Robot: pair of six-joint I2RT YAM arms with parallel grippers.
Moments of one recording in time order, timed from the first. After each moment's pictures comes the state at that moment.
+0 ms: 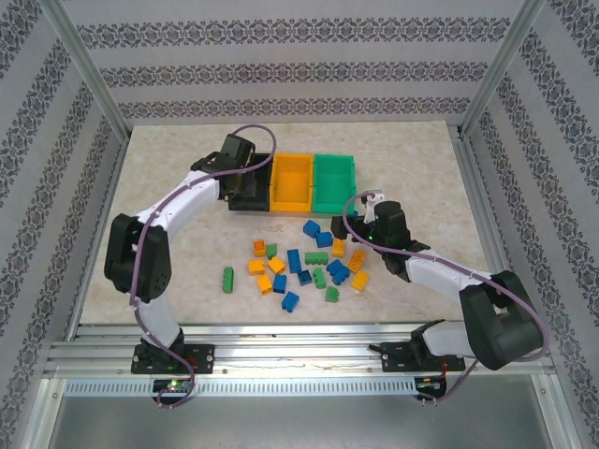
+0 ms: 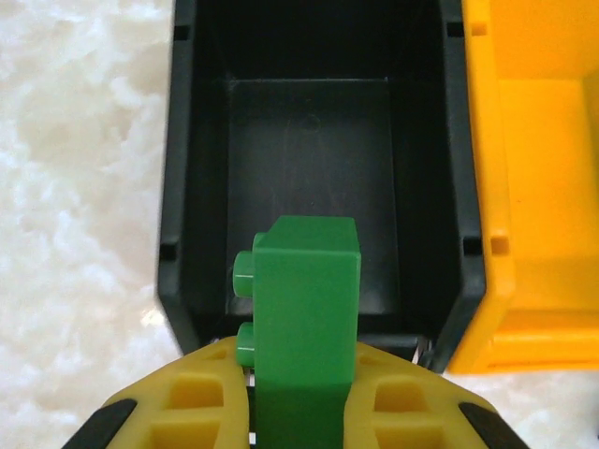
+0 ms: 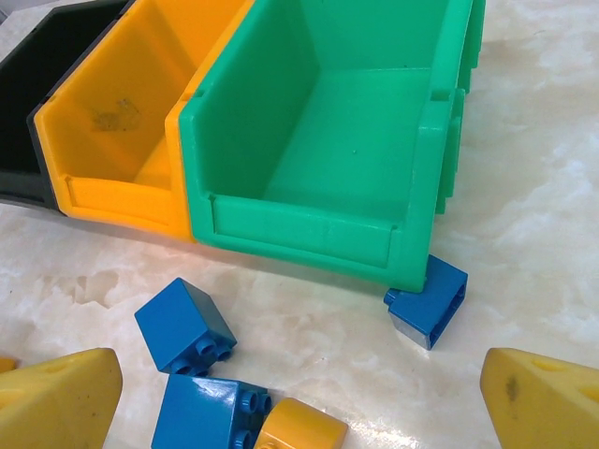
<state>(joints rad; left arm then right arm) -0.34 1.83 1.48 -0.64 -0.15 -0.28 0.38 1.32 0.52 0.26 -0.11 0.34</state>
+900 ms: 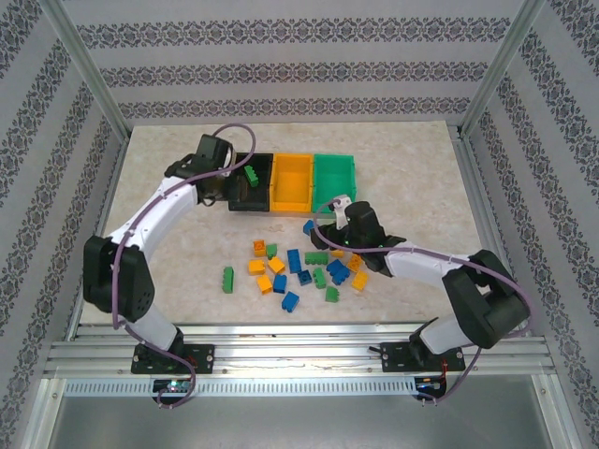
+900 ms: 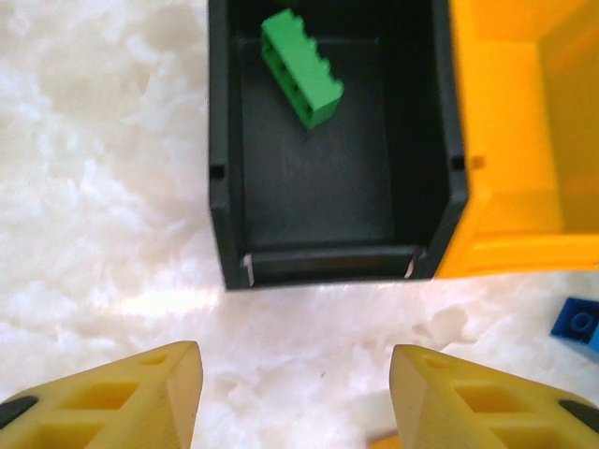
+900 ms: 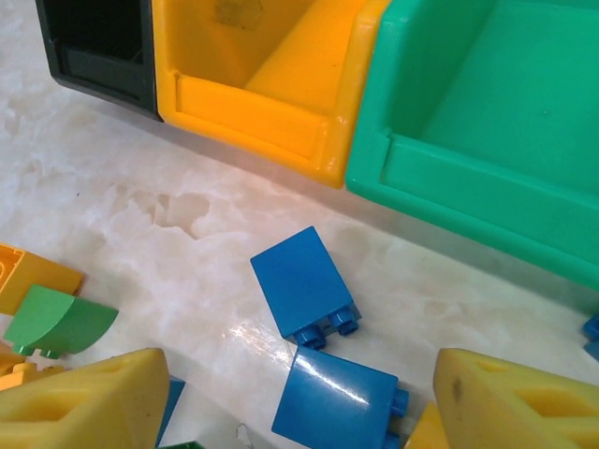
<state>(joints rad) -0.25 1.61 1.34 -0.73 -0.02 -0.24 0.55 1.47 0.64 0.20 -0.12 0.25</state>
